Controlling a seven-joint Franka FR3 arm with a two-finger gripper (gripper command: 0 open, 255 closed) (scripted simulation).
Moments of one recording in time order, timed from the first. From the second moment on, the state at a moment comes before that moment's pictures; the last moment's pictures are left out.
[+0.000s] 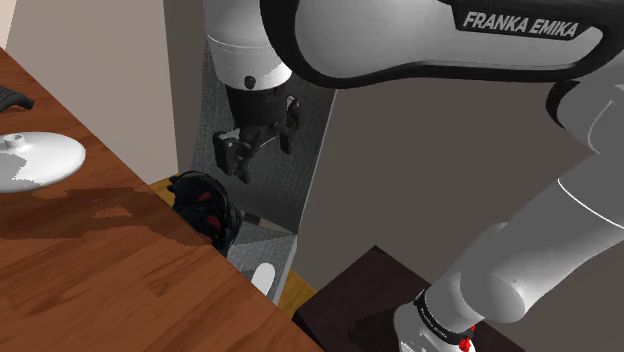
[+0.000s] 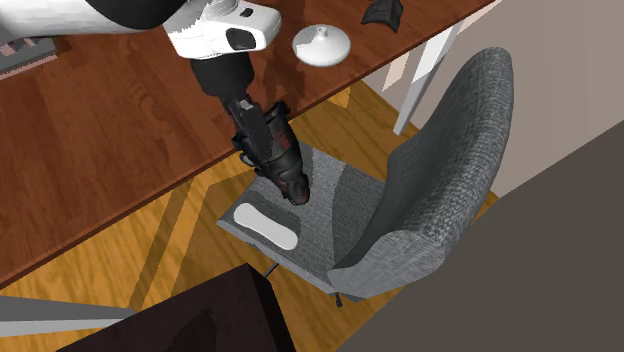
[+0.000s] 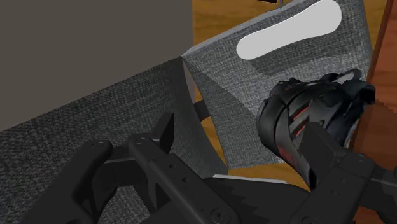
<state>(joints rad) 0.03 -0.05 0.77 -1.73 -0.19 1.51 0.66</state>
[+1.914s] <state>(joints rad) 0.21 0.32 0.83 -1.49 -0.48 1.40 0.90</state>
